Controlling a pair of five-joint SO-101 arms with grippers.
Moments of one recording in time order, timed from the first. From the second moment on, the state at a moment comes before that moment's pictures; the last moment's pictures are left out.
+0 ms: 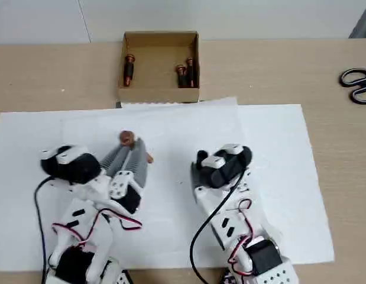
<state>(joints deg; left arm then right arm) 19.0 -103.4 80.7 40.0 27.9 -30.2 -103.1 91.2 40.3 -3.7</state>
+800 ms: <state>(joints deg) 31.6 -103.4 82.6 37.8 25.5 -40.0 -103.1 93.6 44.8 4.4</state>
